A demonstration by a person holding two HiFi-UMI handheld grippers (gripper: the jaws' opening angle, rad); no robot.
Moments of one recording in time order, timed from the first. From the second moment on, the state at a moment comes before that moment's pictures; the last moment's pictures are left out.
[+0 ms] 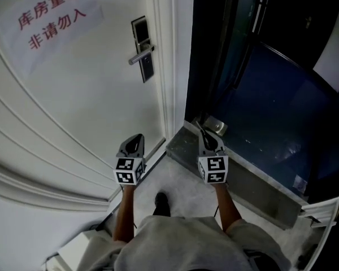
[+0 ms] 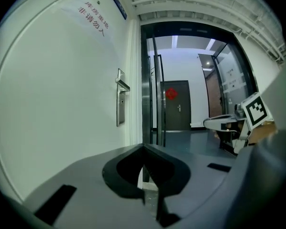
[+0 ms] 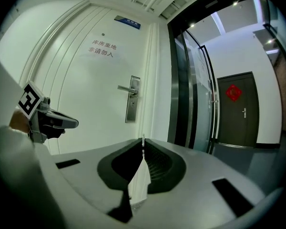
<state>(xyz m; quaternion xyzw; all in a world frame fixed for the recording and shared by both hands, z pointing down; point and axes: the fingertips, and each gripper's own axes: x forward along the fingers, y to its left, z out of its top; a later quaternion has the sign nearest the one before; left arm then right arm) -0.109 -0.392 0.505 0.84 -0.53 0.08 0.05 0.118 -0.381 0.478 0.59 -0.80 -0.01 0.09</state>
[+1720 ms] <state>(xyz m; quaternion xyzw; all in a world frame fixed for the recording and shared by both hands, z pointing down) -0.130 -0.573 0.491 0.80 -0.59 0.07 0.04 0.071 -0.607 0.459 0.51 -0.85 -0.04 0.08</state>
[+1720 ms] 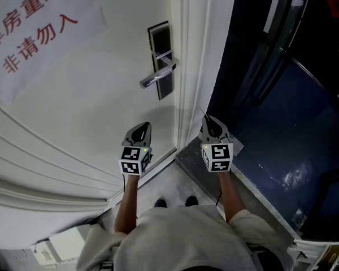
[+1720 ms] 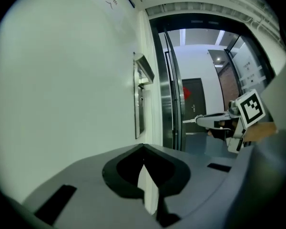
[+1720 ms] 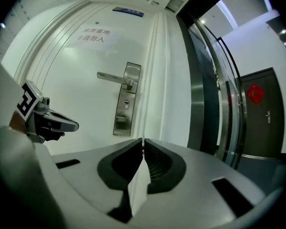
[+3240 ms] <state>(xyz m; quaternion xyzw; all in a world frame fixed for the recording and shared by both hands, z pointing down) -0.205 -0.545 0.490 0.75 -0.66 0.06 0.06 -0.054 -0.651 0.381 0.35 -0.76 -0.50 0.21</state>
